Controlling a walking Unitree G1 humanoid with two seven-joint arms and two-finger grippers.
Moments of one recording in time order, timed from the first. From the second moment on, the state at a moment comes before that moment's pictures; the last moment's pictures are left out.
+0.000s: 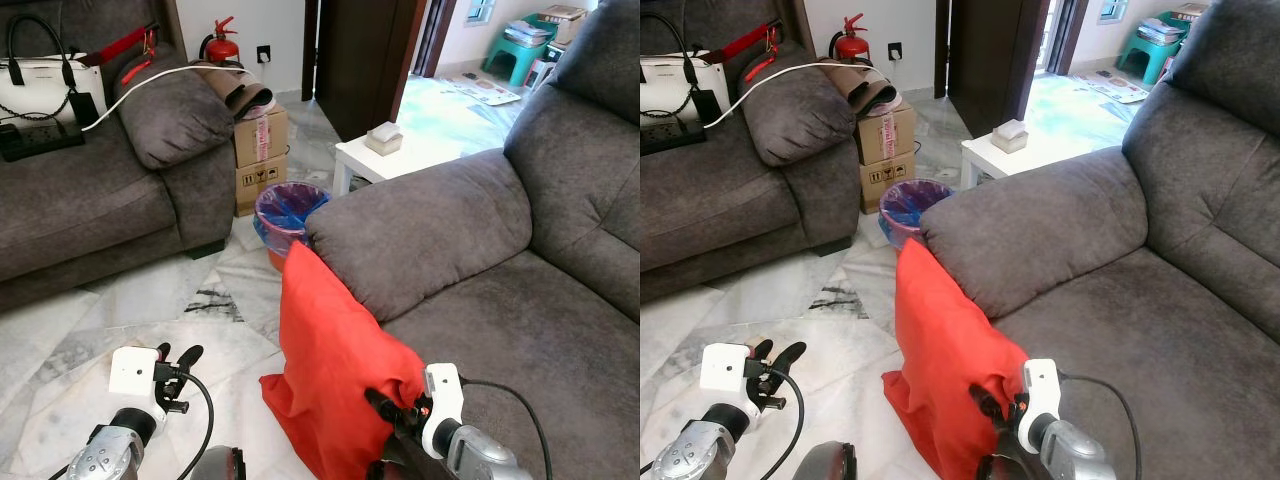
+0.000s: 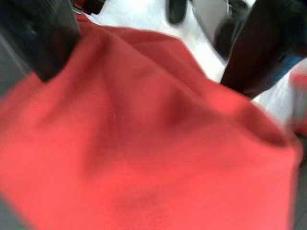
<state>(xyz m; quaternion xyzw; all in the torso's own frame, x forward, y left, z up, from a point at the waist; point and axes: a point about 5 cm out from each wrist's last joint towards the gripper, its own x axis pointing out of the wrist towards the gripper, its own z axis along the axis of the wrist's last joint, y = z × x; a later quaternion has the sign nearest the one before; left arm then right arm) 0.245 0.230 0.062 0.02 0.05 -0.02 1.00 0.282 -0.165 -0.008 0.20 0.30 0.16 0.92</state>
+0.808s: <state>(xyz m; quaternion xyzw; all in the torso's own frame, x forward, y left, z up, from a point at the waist) 0.248 0.229 0.064 0.02 0.05 -0.02 1.00 0.285 -0.150 0.010 0.21 0.20 0.28 0.92</state>
